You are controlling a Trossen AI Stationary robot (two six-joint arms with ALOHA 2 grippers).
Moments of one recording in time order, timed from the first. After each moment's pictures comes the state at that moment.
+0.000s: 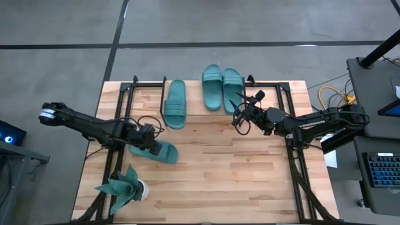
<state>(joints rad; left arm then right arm) -0.19 0.94 0.55 -0.69 -0.11 -1.26 -0.04 1.19 0.47 0.82 0.72 -0.56</state>
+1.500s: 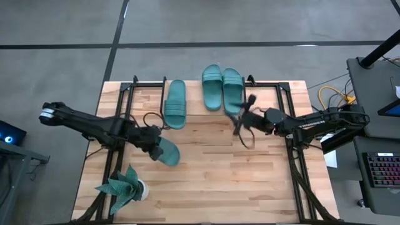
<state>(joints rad) -0.19 0.95 0.68 -0.62 0.05 -1.04 -0.03 1.19 0.47 0.82 0.38 -0.64</state>
